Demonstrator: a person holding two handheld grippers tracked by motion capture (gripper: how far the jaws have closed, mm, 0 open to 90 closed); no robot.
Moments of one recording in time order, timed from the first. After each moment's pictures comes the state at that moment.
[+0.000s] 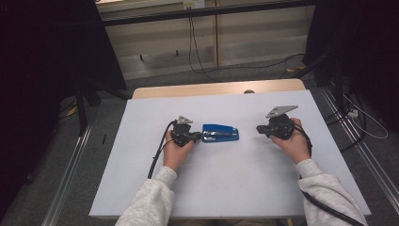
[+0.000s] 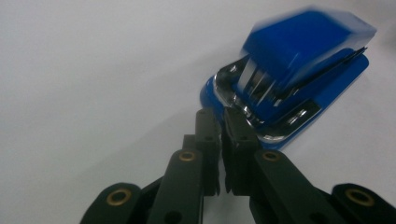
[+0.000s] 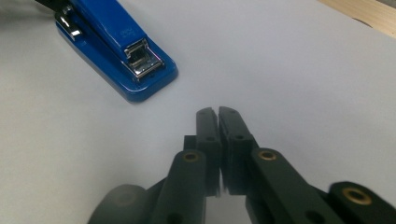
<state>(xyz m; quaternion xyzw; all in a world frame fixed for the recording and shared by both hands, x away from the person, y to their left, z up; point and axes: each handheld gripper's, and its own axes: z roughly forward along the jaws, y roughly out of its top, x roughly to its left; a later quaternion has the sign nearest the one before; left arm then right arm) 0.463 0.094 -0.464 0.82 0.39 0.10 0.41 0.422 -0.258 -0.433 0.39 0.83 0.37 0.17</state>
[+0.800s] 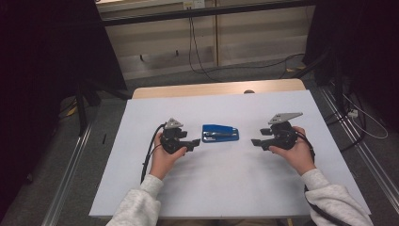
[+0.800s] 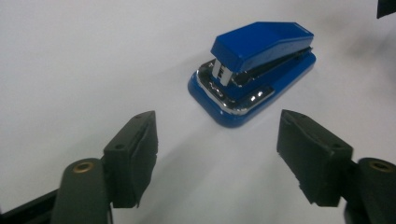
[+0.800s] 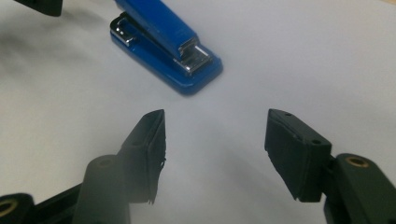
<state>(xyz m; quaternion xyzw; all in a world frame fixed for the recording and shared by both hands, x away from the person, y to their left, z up) 0.433 0.124 -0.438 0.82 0.37 0.10 0.43 0.391 -0.252 -0.430 0.40 0.81 0.40 0.14</state>
